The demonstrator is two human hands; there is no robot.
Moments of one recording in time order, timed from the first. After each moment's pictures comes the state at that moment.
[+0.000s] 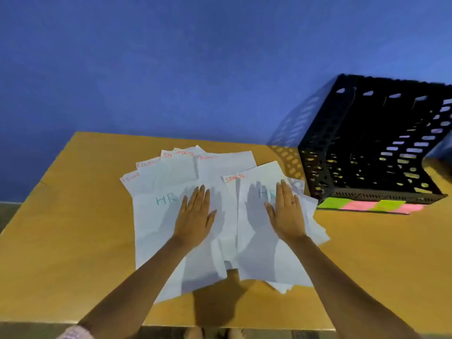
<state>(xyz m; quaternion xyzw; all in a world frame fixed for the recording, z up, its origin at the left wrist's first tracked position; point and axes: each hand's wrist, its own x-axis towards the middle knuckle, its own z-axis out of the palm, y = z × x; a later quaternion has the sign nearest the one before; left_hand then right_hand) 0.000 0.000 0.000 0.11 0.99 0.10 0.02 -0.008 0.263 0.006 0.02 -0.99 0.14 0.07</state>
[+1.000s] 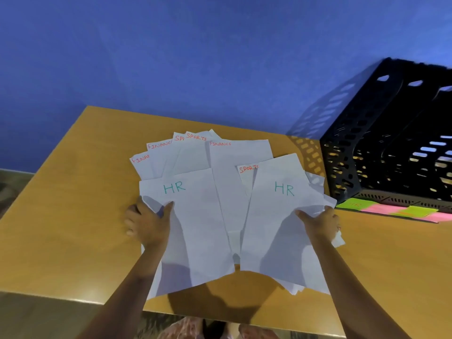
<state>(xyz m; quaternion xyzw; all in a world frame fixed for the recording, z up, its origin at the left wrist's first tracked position) 0.029 -0.076 -0.044 -0.40 0.88 0.24 -0.11 -0.014 0.301 -0.024 -0.36 -0.89 0.28 -0.01</state>
